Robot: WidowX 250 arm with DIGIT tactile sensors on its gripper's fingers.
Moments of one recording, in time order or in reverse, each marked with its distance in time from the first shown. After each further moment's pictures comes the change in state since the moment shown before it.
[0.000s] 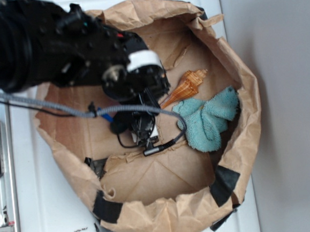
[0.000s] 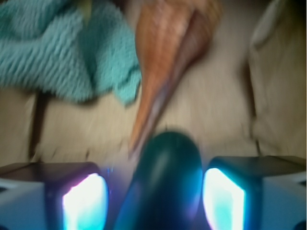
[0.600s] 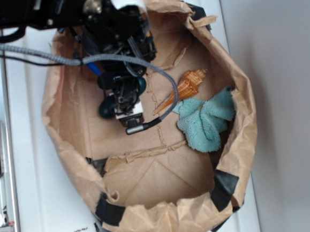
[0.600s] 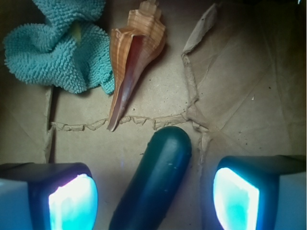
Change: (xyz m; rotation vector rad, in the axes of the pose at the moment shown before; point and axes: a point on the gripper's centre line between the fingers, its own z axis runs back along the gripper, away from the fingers) arm -0.006 0.023 0.024 -0.050 0.017 -0.045
